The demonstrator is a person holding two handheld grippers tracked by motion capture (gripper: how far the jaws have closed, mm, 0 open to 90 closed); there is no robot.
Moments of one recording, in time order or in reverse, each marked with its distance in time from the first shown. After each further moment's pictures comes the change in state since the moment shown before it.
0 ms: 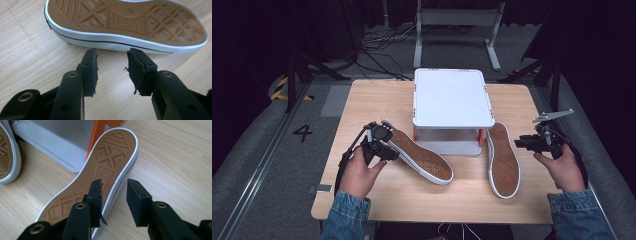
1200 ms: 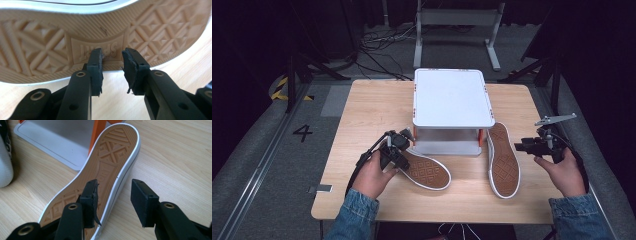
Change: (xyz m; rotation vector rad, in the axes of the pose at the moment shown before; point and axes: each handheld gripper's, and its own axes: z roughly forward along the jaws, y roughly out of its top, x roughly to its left) left arm -0.022 0.008 0.044 0.239 -0.087 0.033; right arm 0.002 -0.009 0.000 -0.021 0.015 0.030
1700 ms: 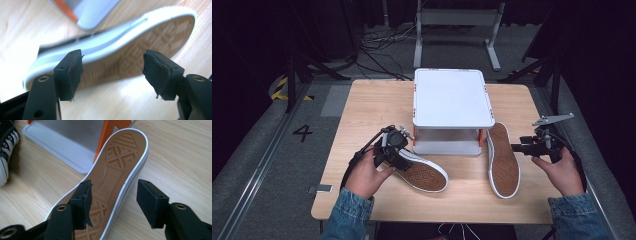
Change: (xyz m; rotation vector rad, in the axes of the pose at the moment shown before) left arm -0.011 -0.002 -0.033 -0.217 0.072 0.222; right arm 0.003 0.000 0.001 -0.018 0.029 -0.032
